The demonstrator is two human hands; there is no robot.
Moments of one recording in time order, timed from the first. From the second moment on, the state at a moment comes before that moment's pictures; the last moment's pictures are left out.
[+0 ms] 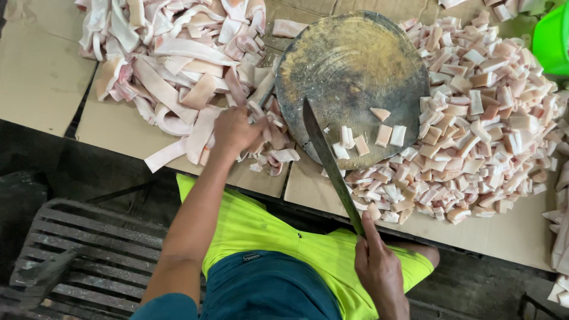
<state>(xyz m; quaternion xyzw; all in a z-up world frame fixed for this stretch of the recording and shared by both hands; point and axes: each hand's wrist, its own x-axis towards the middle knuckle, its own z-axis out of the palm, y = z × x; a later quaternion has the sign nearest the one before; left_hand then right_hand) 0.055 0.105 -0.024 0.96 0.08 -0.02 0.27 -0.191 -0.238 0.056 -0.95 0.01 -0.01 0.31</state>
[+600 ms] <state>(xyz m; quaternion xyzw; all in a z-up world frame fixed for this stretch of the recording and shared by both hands) 0.029 0.013 0.000 0.82 -0.18 0.23 0.49 -0.185 -0.273 0.041 -0.82 0.25 -0.05 0.51</state>
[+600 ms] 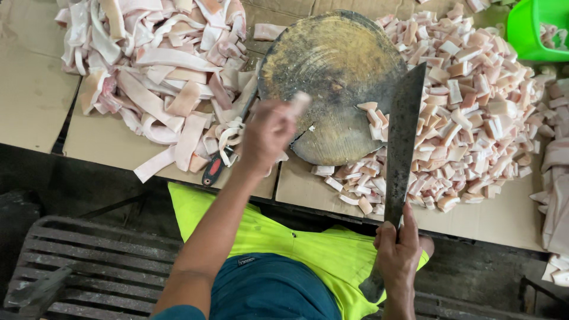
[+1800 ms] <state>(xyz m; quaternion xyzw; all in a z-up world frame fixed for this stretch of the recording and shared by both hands) 0.019 -0.092 0.002 0.93 -0.26 -0.04 0.27 -0.187 -0.269 0.096 -0.90 0.08 -0.20 0.39</state>
